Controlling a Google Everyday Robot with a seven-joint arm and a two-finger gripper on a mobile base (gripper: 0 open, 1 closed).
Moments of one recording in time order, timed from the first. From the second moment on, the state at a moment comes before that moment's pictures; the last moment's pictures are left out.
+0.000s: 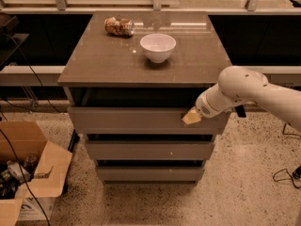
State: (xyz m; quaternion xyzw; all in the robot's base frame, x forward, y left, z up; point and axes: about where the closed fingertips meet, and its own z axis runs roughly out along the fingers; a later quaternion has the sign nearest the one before) arm 0.649 -0.164 0.652 -0.44 0.86 0.09 0.25
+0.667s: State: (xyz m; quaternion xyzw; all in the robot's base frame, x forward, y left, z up) arm 0.649 -0.164 0.663 -0.44 0.86 0.09 0.25
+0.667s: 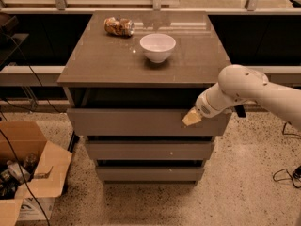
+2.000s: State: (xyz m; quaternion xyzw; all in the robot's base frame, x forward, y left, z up) arm 0.583 -0.164 0.648 -0.58 0.80 0.07 0.10
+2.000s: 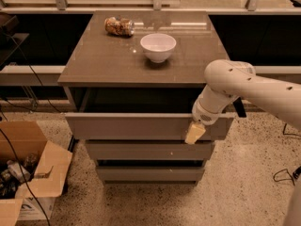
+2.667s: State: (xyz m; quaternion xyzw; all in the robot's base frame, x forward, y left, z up) arm 0.561 -0.166 0.650 -0.60 0.79 0.08 0.07
